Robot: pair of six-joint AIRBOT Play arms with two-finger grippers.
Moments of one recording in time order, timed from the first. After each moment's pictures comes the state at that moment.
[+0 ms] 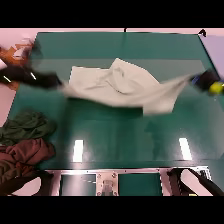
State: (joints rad) left arm 0.06 -1.18 1.39 0.94 -1.27 -1.29; right arm -0.54 -0.97 1.09 -0.56 1.16 1.24
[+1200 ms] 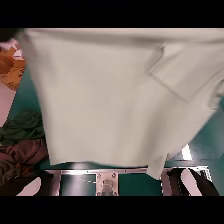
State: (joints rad) left arm 0.06 -1.10 1.54 1.09 -1.10 -1.33; right arm -0.57 -0.81 1.08 -0.55 0.87 1.23
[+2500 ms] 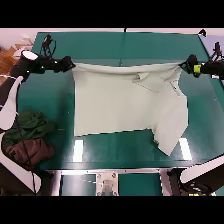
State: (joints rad) left arm 0.05 -1.87 1.69 0.72 -0.92 -1.17; right arm -0.46 -1.83 1.67 -0.69 1.02 1.28
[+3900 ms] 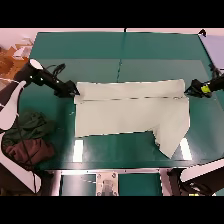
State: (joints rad) left arm 0.05 -1.86 1.60 0.91 -1.42 -1.30; right arm -0.54 -1.78 1.59 -1.13 1.31 1.34
